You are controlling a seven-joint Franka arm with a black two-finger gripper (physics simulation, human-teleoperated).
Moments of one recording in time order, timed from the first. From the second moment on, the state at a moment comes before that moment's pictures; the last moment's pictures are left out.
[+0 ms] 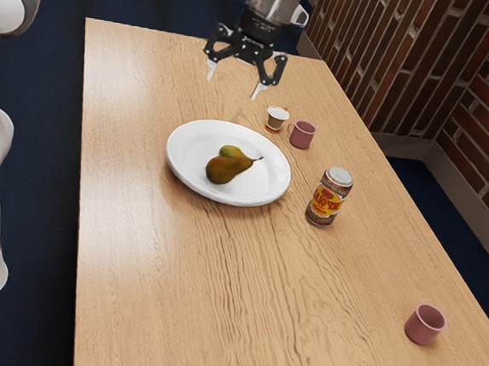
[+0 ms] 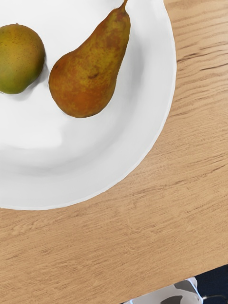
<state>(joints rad) -0.21 -0.11 0.34 -1.53 -0.08 1.18 -1.11</state>
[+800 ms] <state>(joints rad) -0.18 -0.08 0.41 -1.61 -0.14 1.54 -2.01</state>
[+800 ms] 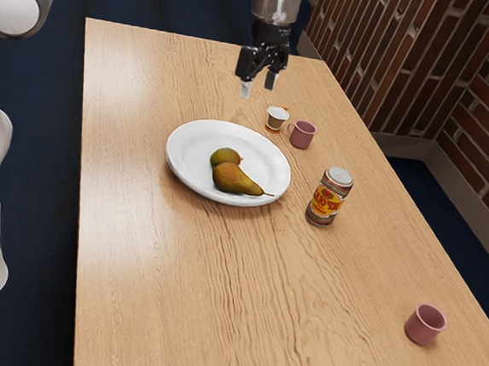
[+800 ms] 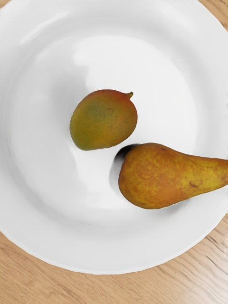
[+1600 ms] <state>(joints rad) -0.04 -0.37 0.16 -2.14 -0.25 1.90 -2.26</state>
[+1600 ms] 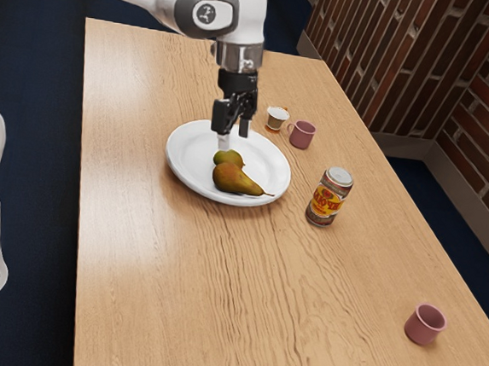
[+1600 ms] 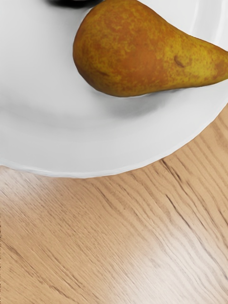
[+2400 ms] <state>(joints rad) 0.09 -0.26 0.14 -2.17 -0.22 2.00 -2.08</state>
